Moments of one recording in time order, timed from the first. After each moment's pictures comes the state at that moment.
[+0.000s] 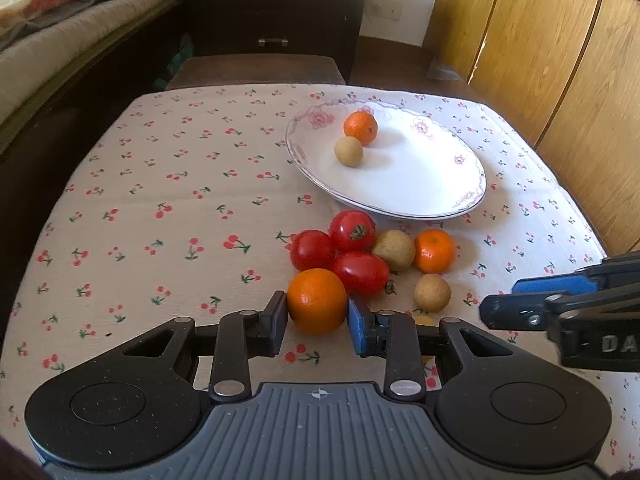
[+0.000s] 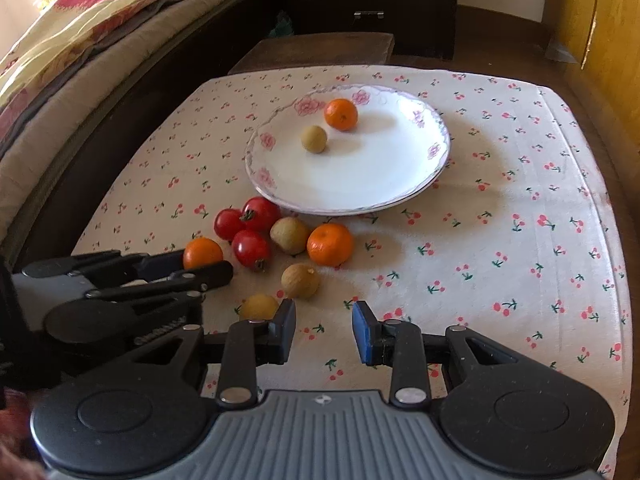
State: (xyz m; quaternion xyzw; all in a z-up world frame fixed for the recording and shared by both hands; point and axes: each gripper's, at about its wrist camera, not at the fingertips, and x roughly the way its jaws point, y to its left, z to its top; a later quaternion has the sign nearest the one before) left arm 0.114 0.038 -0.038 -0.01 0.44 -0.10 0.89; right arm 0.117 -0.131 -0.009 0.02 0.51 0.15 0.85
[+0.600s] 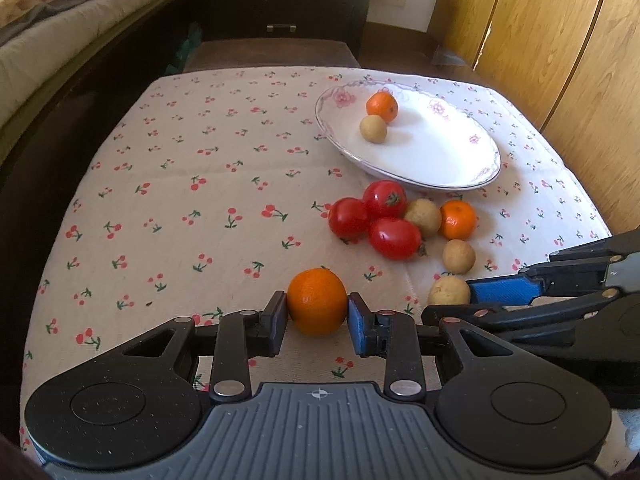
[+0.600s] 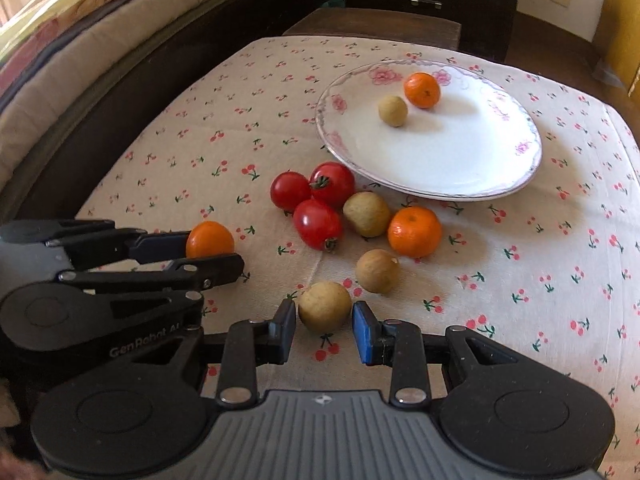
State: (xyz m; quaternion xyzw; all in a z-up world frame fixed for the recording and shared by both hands) left arm 0.104 0.059 -0.041 -0.01 0.46 -0.09 0.88; right arm 0.117 -0.080 -0.038 -0.05 0.51 0.20 0.83
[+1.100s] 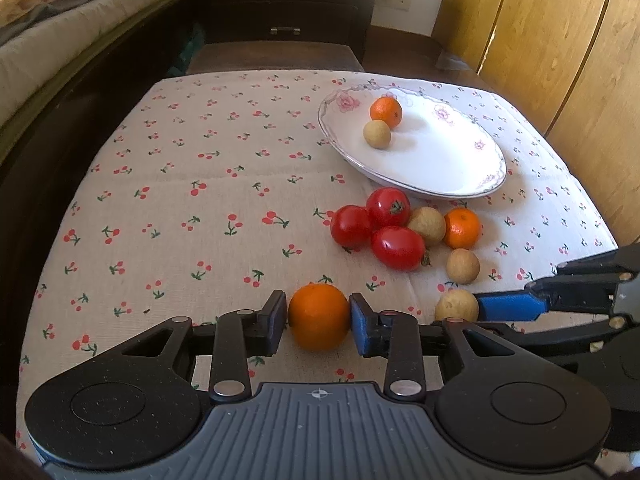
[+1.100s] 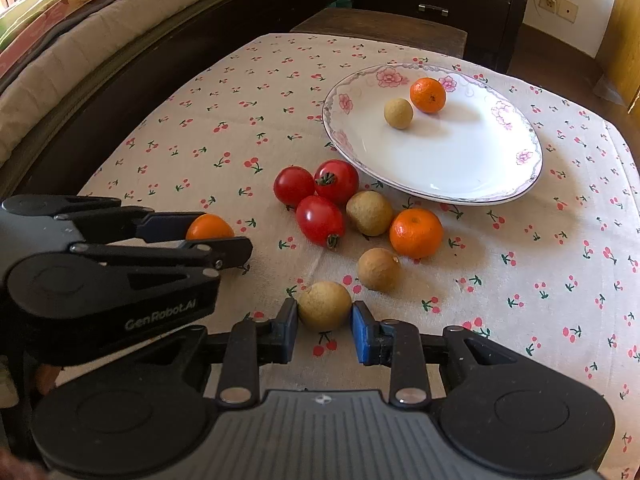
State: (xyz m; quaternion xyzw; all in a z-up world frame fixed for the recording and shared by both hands) left arm 0.109 0.058 -0.043 -0.01 0.45 -0.09 0.89; right arm 0.113 -0.078 -0.036 -0.06 0.51 0.20 0.83
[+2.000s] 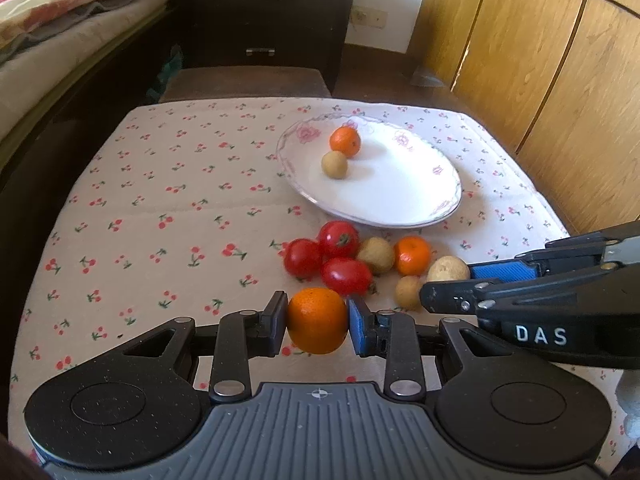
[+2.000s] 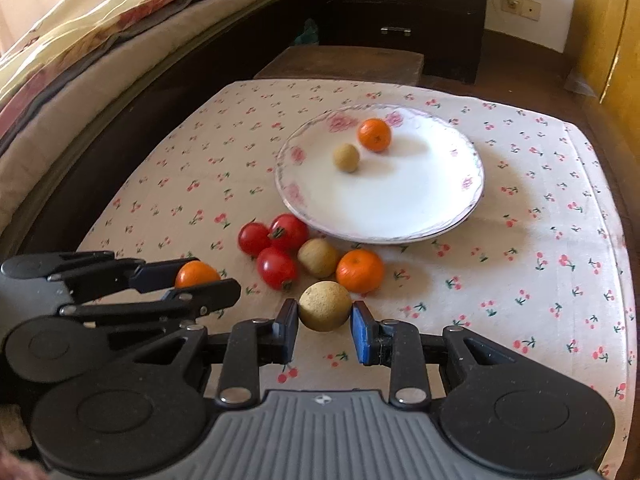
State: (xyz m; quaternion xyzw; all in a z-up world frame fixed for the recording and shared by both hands) left arm 0.105 0.040 -0.020 -0.02 0.43 -0.12 0.90; right arm 0.127 -0.113 -0.005 -0.01 0.49 0.17 0.86
